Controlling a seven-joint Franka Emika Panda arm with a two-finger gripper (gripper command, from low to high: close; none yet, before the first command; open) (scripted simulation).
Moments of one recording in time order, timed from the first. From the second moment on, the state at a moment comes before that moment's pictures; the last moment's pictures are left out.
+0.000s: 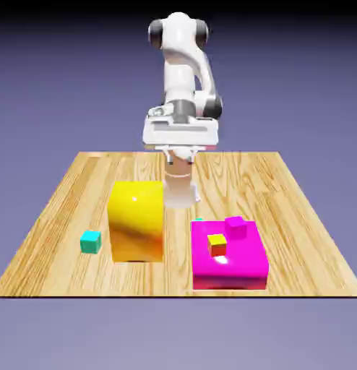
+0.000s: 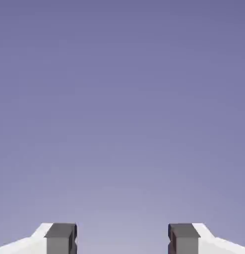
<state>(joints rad) 0.05 -0.54 0.04 -2.80 0.02 3.01 0.71</state>
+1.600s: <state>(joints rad) -0.19 0.80 0.92 -2.76 -1.53 1.43 0.97</state>
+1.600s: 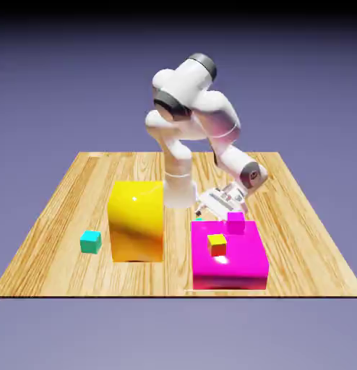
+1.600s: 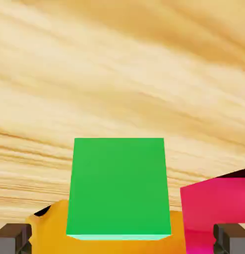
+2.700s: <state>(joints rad) 0.23 0.27 0.66 -2.45 -0.30 2.00 0.22</state>
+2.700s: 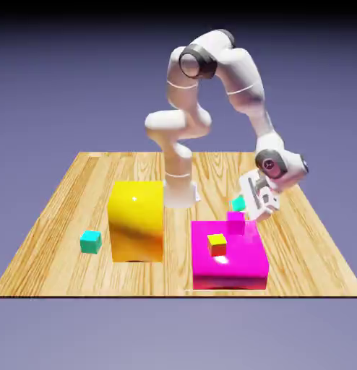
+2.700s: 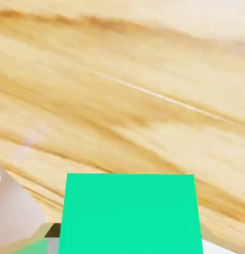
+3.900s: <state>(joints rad) -1.04 0.80 0.70 -1.62 -0.28 1.35 0.99</state>
